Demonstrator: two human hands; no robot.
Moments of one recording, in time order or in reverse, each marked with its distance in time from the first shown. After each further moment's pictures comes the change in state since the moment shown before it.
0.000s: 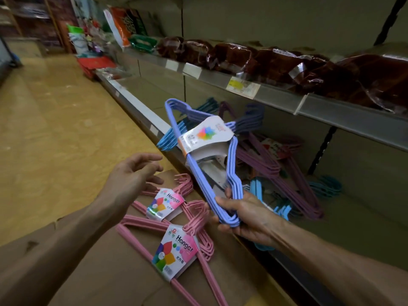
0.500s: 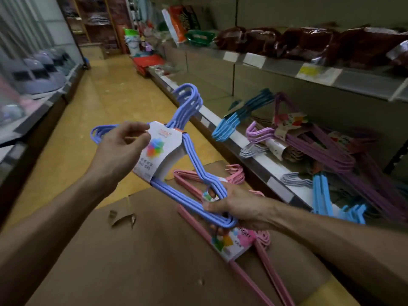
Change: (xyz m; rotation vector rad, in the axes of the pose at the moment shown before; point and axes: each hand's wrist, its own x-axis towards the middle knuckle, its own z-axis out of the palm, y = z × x) left_hand -0.013 0.009 -0.142 0.282 0.325 0.179; right_hand 0.035 0.038 0.121 -0.574 -0.402 0.017
